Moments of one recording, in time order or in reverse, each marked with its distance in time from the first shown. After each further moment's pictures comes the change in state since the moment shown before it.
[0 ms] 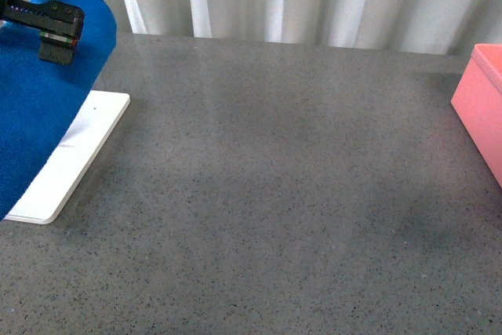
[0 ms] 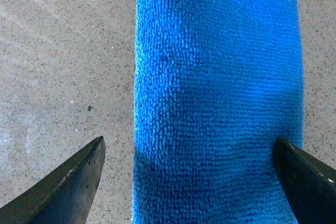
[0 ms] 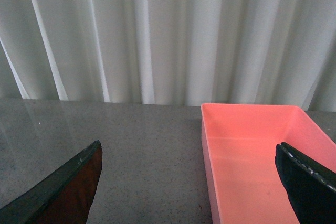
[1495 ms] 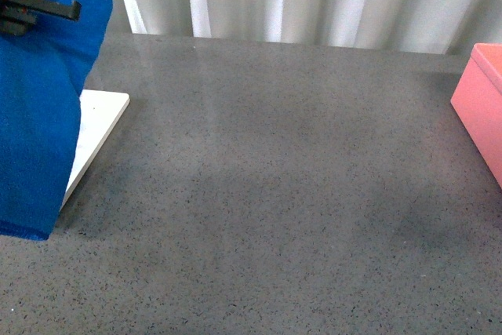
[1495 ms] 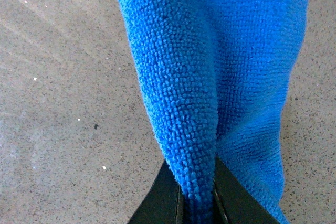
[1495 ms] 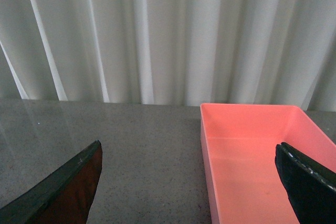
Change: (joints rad) left arm 0.023 -0.013 0.028 0.037 0.011 0.004; right arm 0.000 0.000 0.000 0.000 0.000 0.000
